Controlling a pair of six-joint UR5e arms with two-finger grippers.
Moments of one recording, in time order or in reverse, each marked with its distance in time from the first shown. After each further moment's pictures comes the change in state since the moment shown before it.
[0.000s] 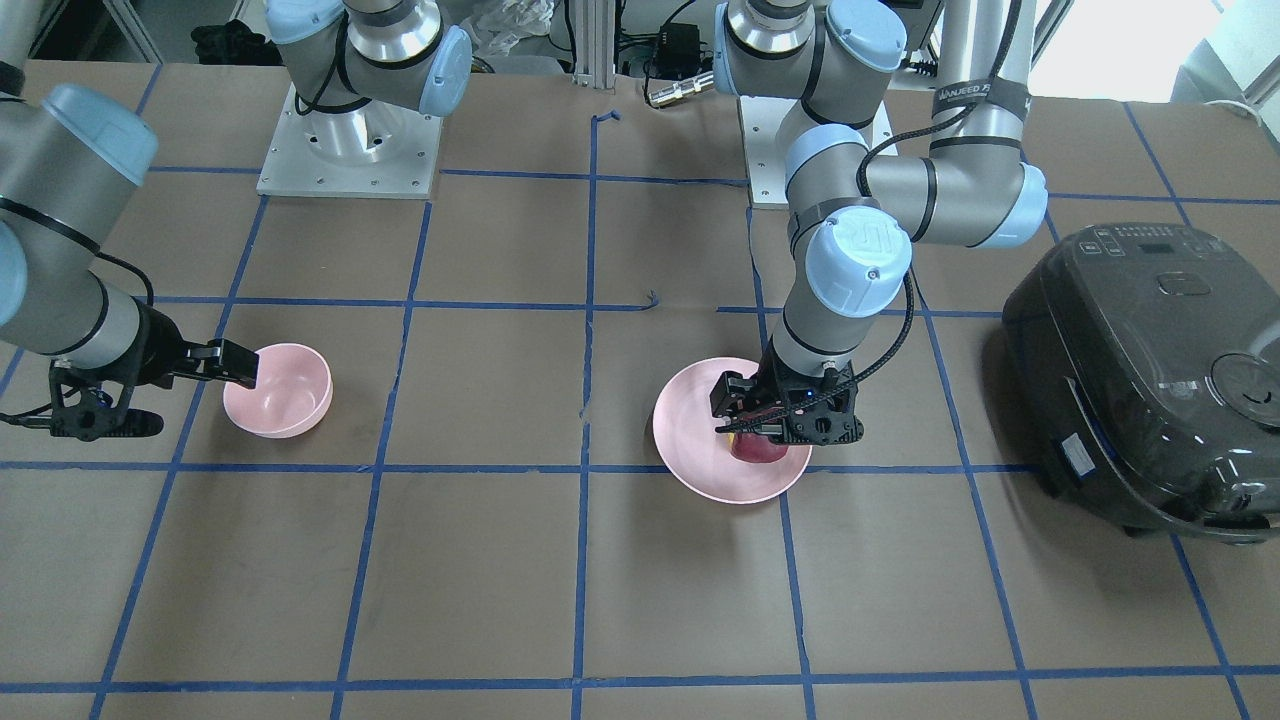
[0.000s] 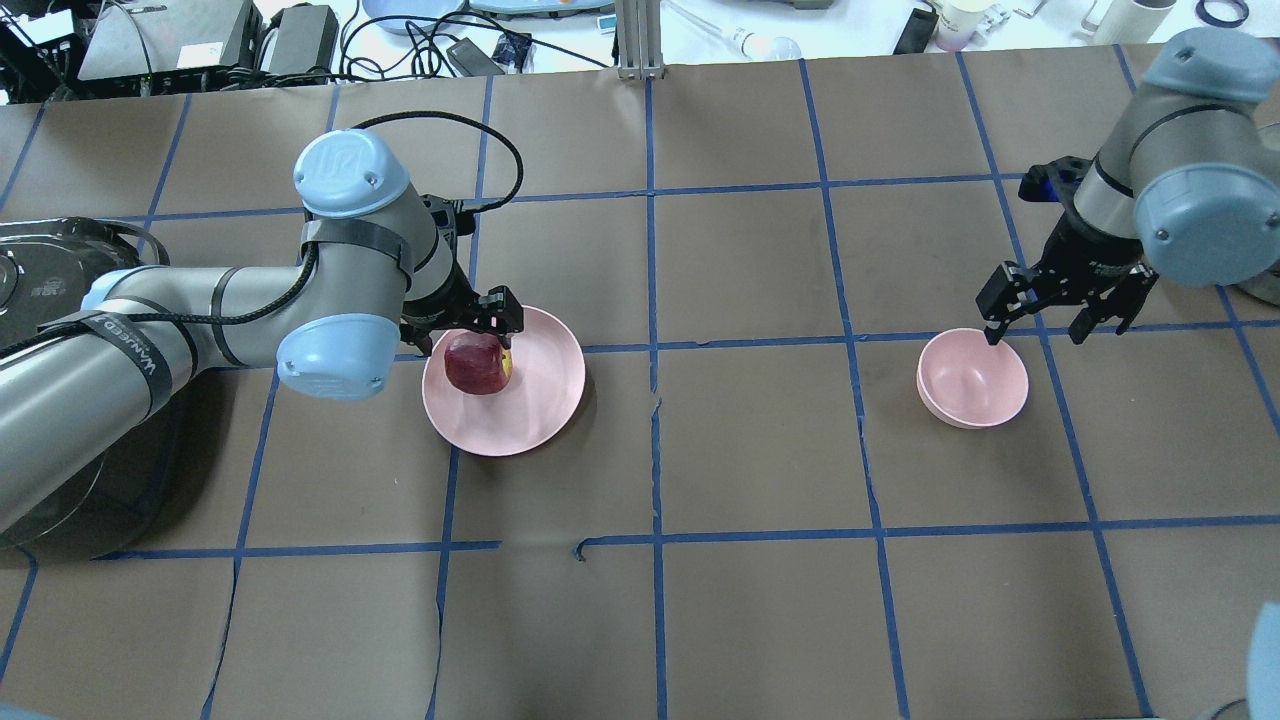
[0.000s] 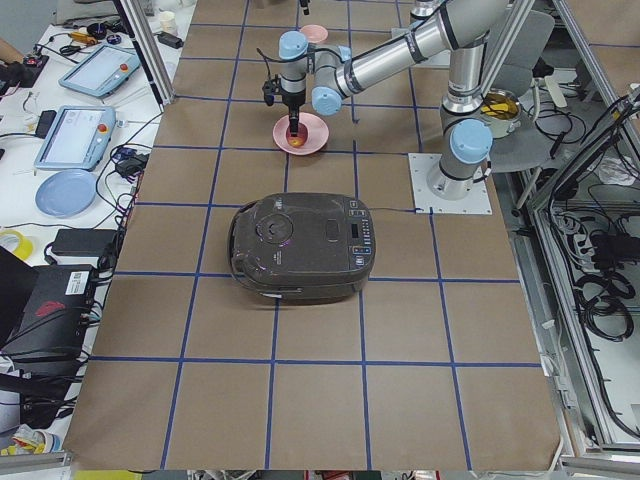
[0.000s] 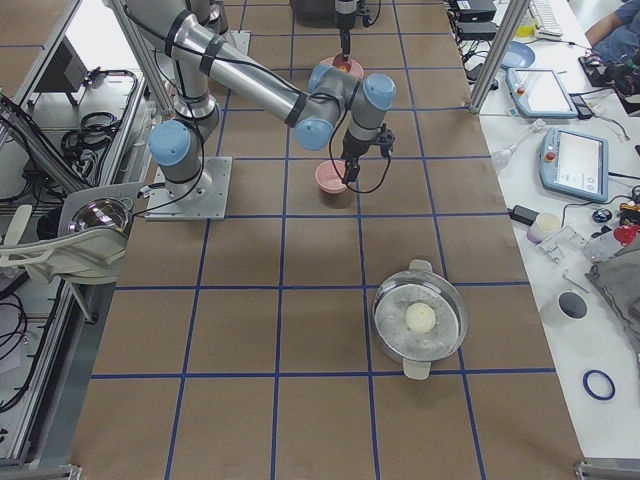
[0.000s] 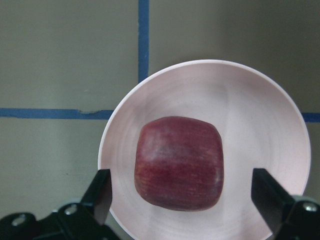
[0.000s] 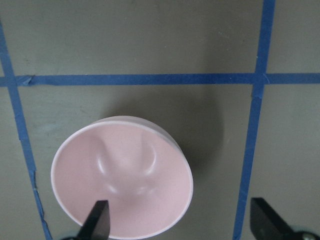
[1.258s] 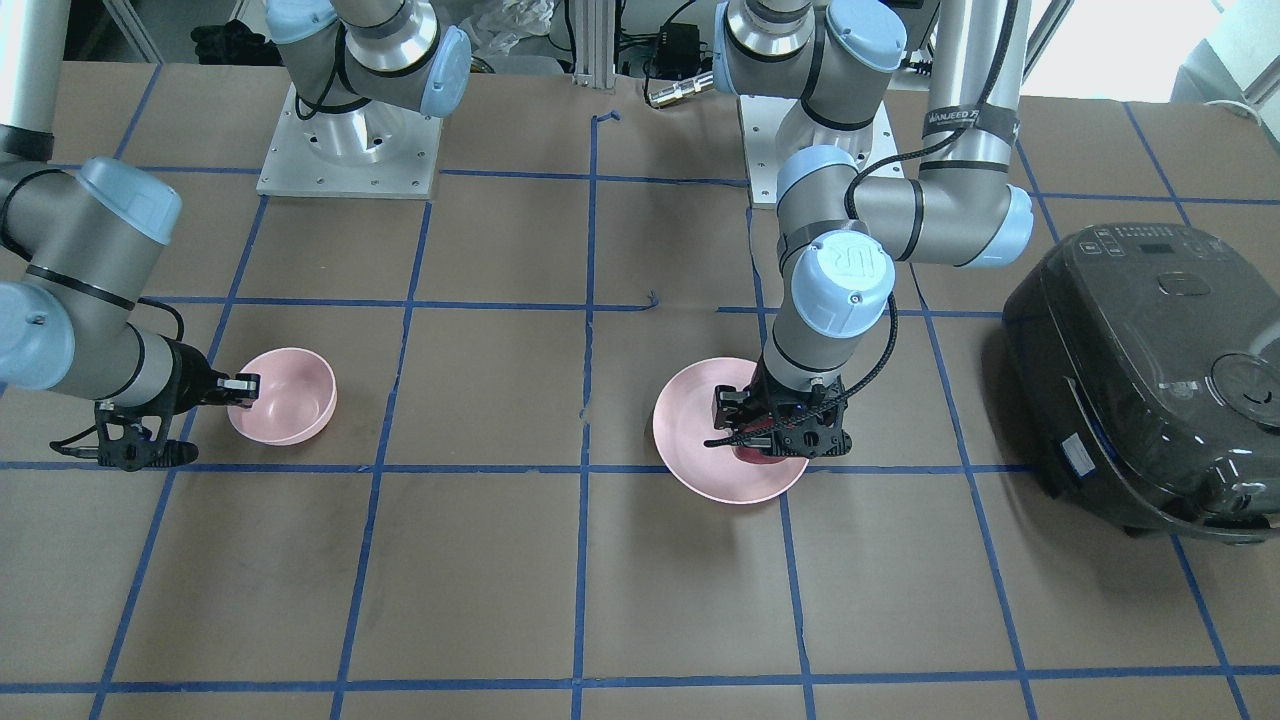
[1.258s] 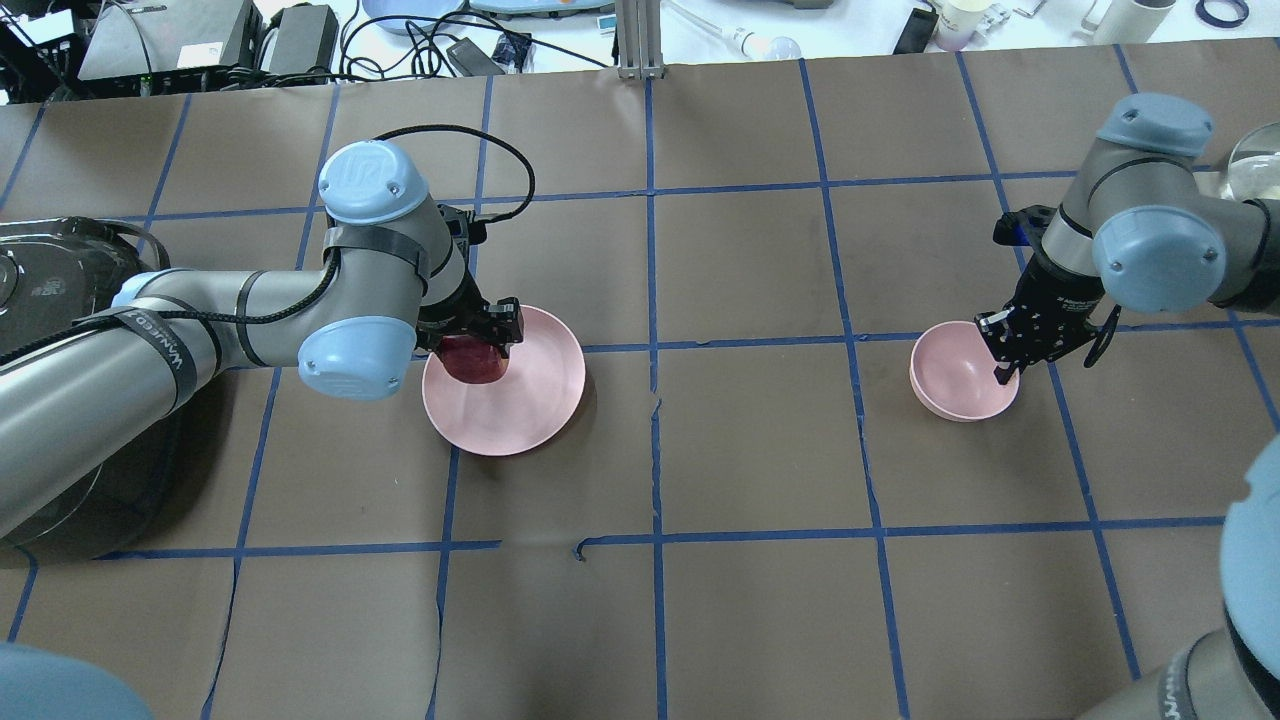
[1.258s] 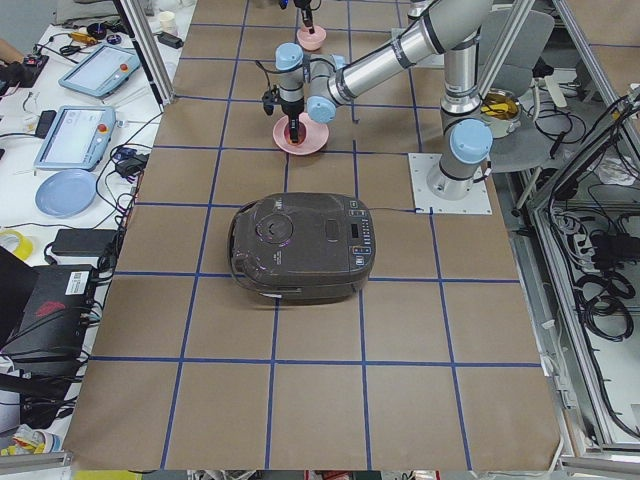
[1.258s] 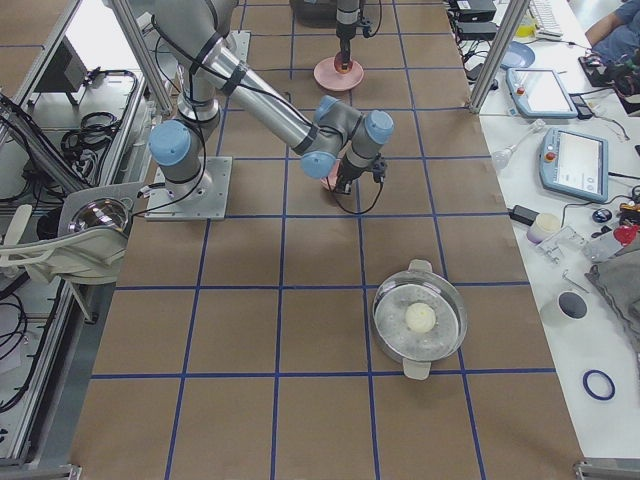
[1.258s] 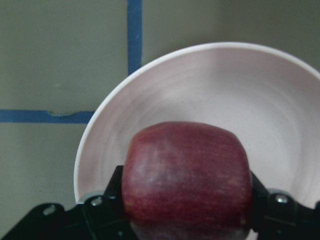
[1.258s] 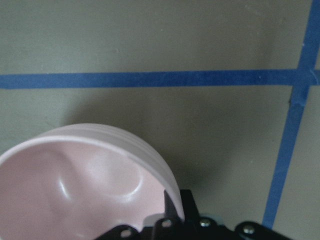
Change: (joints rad) left arm -0.013 -0.027 0.007 0.020 0.021 0.007; right arm -0.001 0.088 0.019 -0.035 0.001 0.011
